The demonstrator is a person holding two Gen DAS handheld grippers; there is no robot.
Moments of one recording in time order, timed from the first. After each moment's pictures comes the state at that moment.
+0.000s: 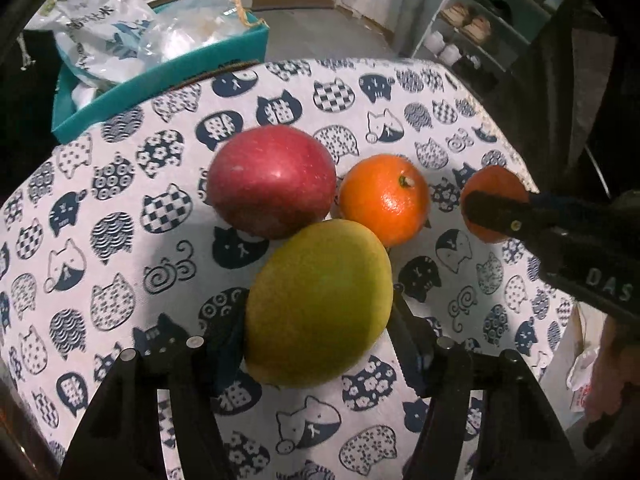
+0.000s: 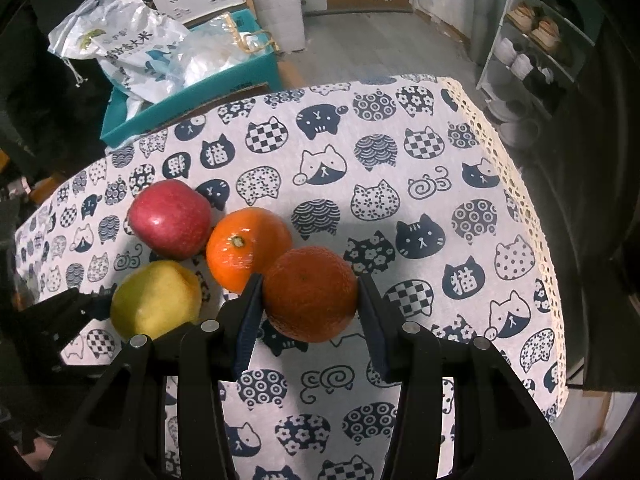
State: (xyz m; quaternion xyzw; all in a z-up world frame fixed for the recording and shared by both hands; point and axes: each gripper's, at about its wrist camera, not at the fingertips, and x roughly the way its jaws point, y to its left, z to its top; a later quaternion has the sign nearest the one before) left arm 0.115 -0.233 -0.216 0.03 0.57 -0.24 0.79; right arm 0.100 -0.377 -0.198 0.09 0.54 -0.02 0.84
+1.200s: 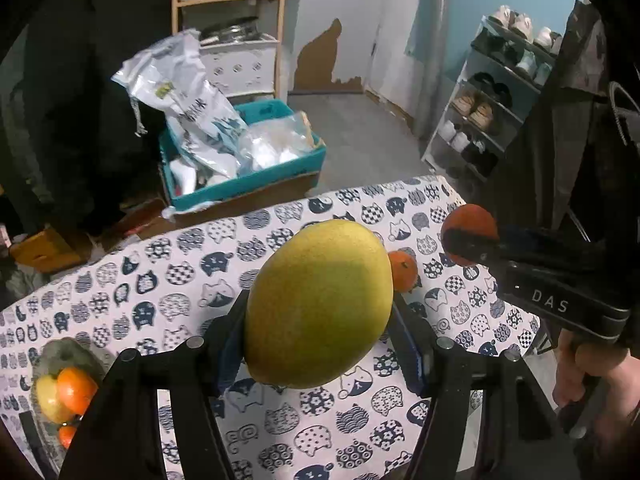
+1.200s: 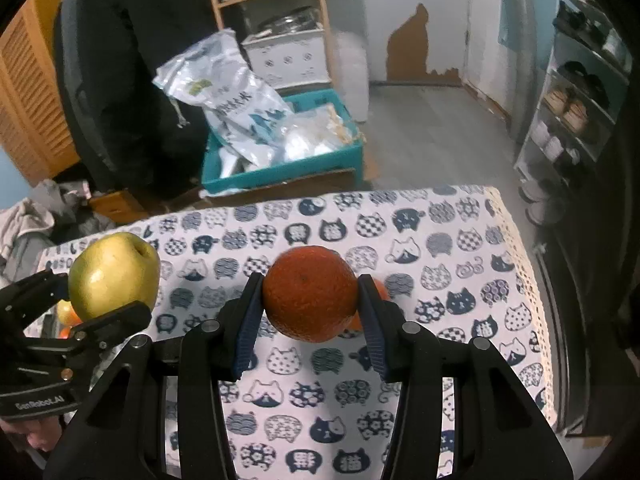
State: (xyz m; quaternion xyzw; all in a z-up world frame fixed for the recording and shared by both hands) left arm 0.068 -0.133 -0.065 0.01 0.45 -0.19 0.87; right arm 0.073 -0.308 -0.082 0.07 0.43 0.07 0.90
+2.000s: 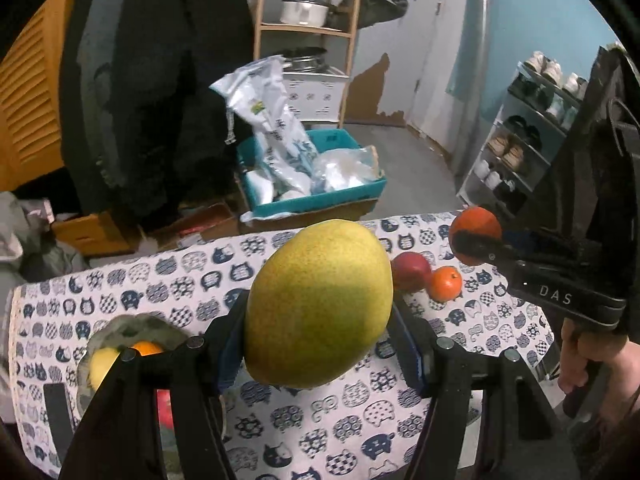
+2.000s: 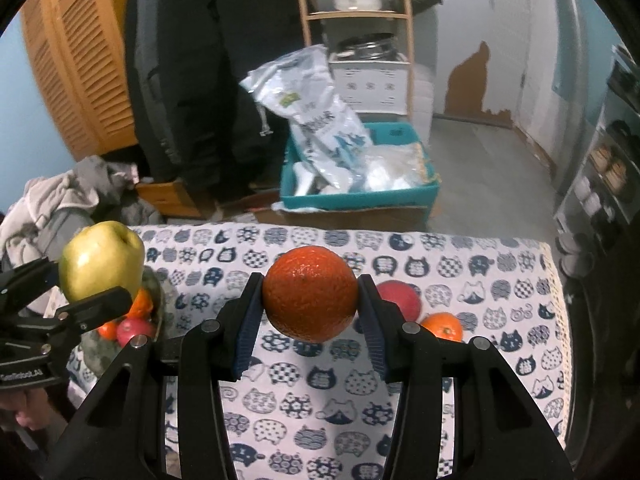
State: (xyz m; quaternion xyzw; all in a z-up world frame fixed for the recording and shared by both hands) left arm 0.032 -0.020 -0.037 -0.02 0.42 -0.13 0.90; right arm 0.069 -0.212 -0.047 0.02 0.40 0.15 0.90
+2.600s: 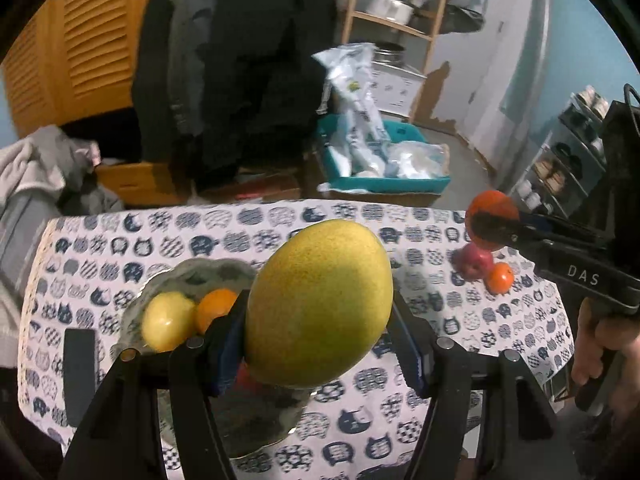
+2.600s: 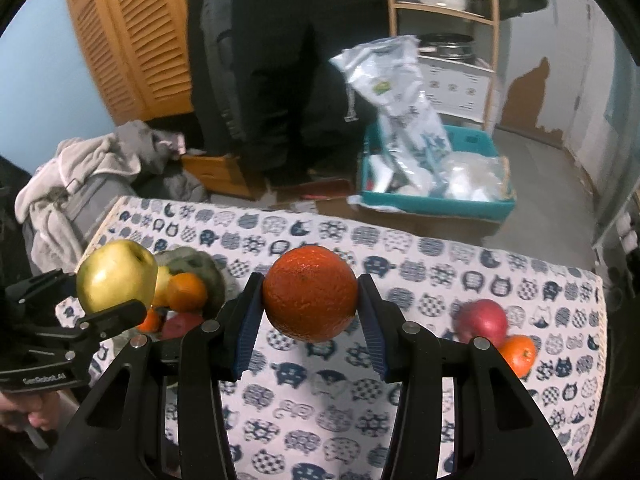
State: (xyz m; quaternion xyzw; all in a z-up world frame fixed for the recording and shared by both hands) left arm 0.005 0.089 -0.069 -0.08 0.44 -0.04 0.89; right arm 0.078 -0.102 -0.056 -0.01 0.42 0.24 0.88
